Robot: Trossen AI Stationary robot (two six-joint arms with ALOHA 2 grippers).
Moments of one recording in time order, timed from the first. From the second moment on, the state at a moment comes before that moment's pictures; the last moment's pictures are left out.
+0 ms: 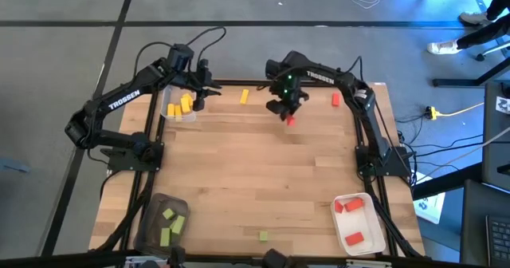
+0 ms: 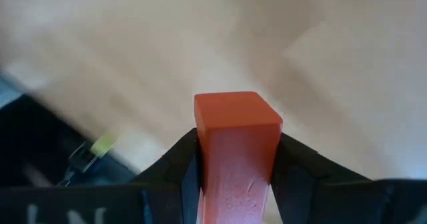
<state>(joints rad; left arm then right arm) 0.84 1.22 1.03 -0.46 0.51 0.64 -0.55 2.18 1.98 -1.56 -0.50 0.26</state>
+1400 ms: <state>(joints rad) 0.78 1.22 1.03 -0.30 0.59 0.49 0.27 1.36 1.03 -1.51 -0.89 1.34</state>
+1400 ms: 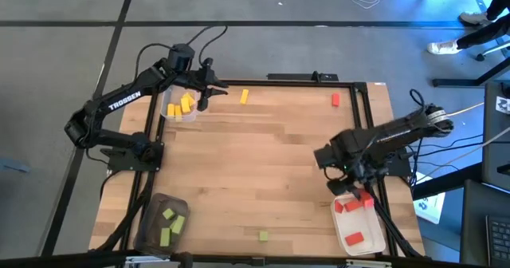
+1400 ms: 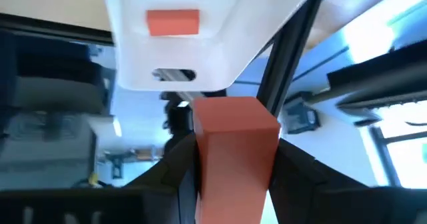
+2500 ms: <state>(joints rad) 0.69 1.22 1.03 -0.22 0.51 0.37 0.40 1.35 0.69 -0.93 -0.94 1.30</state>
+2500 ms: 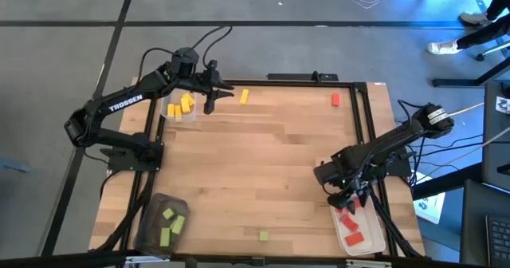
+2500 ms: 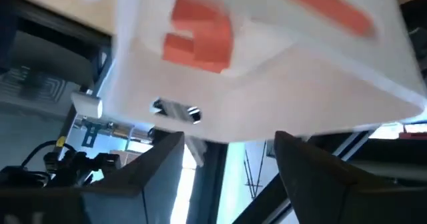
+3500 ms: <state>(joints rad) 0.69 1.22 1.03 -0.28 0.06 0.11 0.00 1.28 1.37 -1.21 0.55 1.48</state>
